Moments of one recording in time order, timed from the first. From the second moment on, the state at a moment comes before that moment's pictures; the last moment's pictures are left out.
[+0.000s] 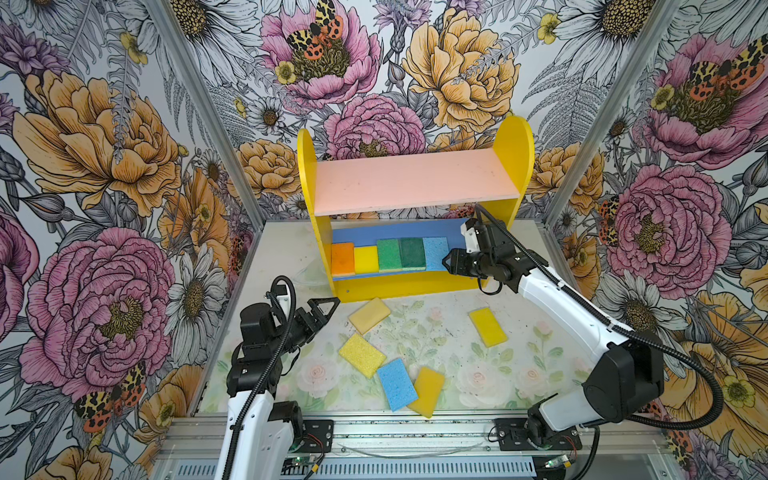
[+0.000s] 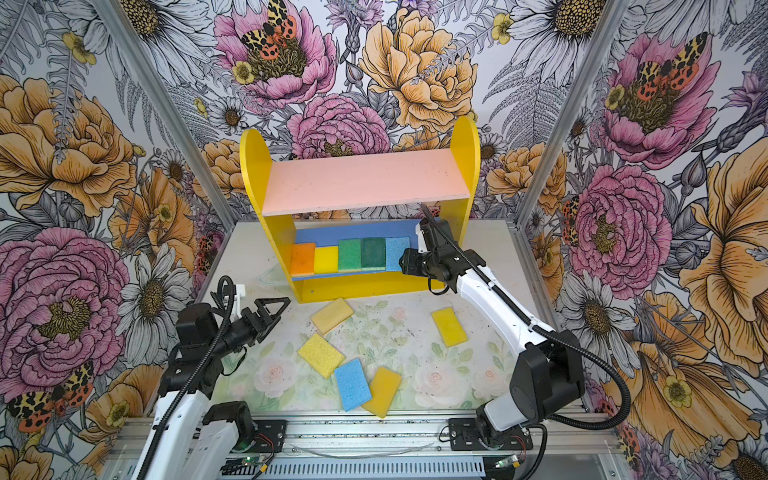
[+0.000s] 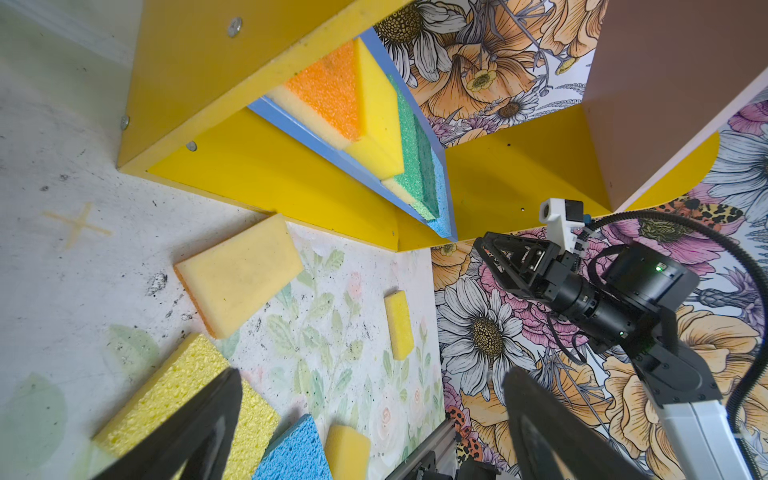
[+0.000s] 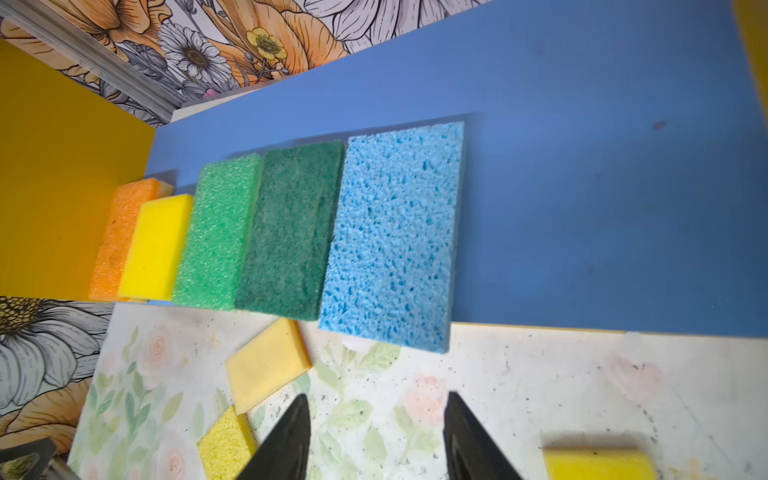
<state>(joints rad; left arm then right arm) 0.11 0.60 0.49 -0.34 0.75 -0.84 0.42 1.48 1.29 -0.59 -0.18 0.45</state>
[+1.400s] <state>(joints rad) 0.11 0.62 0.49 -0.34 0.75 -0.84 0.38 1.68 1.25 -0.46 -0.24 0.48</state>
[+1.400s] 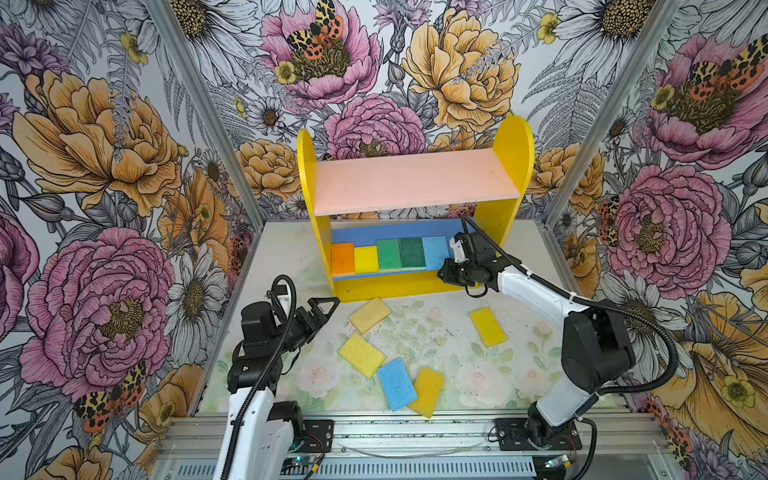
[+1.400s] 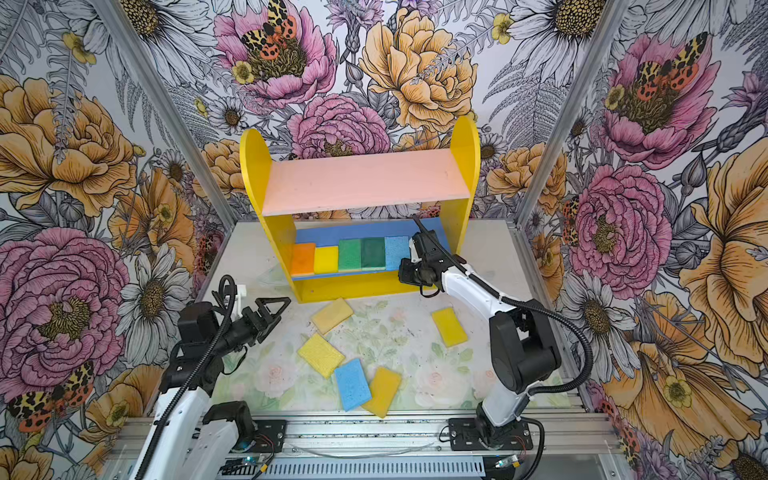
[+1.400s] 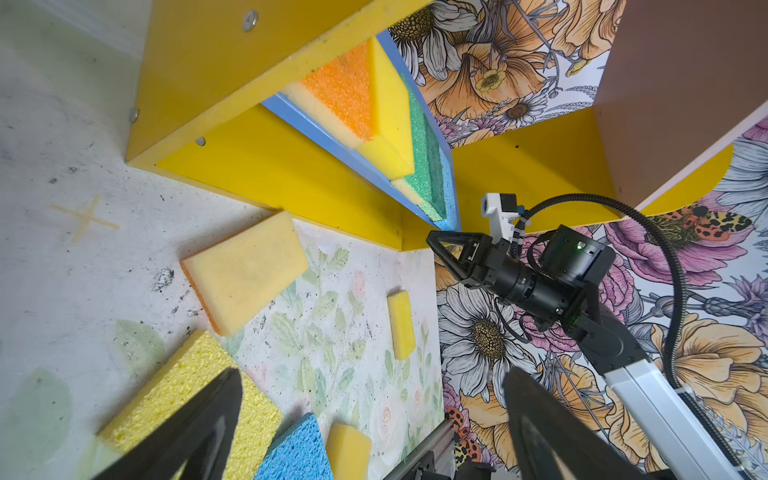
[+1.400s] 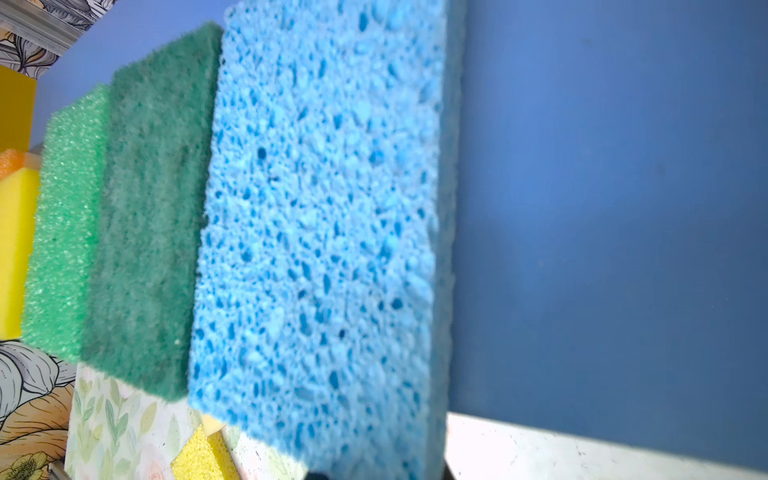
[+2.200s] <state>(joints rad) -0.17 0.68 0.38 -0.30 0.54 -0.93 0.64 1.46 0.94 -0.37 -0.28 0.61</state>
